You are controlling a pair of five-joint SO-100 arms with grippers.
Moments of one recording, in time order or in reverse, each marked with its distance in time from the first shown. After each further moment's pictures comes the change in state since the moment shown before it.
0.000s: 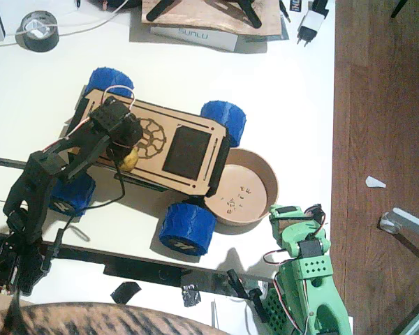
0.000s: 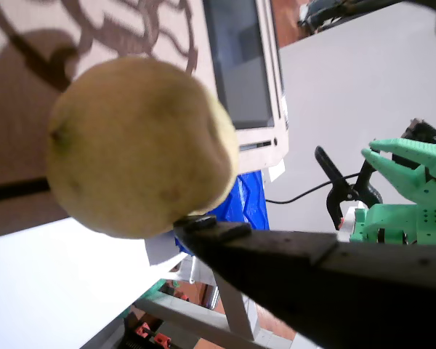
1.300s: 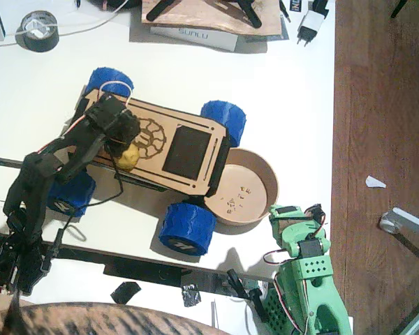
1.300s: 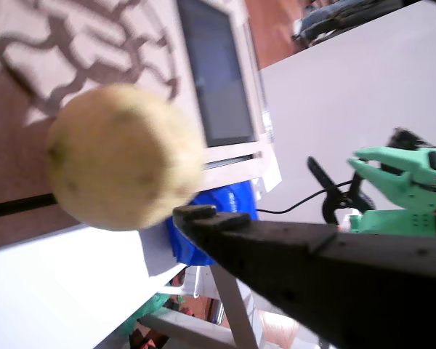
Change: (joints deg) arm 0 -0.4 4.8 0.1 2.5 -0.3; arm 1 0.0 0.0 0.0 0.0 0.0
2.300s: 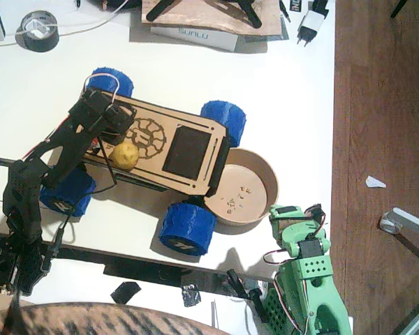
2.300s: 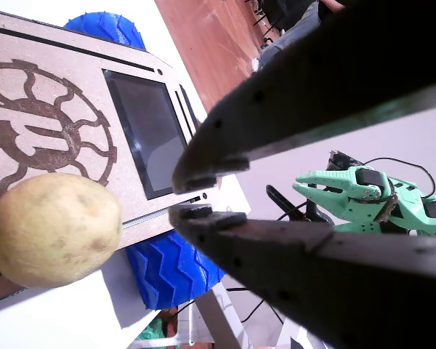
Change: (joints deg) arm 0 0.0 13.5 0.1 1.5 0.1; arm 1 0.0 0.0 0.0 0.0 0.0
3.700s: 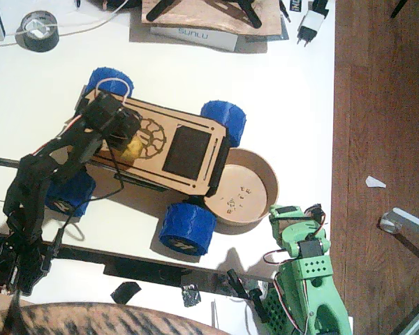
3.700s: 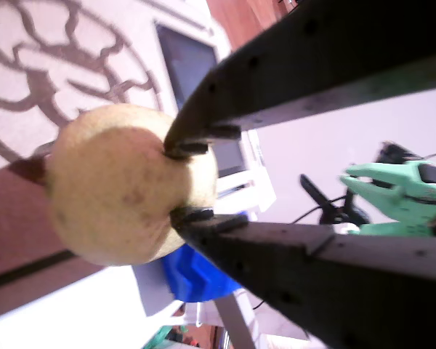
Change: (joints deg) arm 0 0.0 -6.2 0.0 -3.3 0.0; arm 1 0.0 0.0 0.0 0.0 0.0
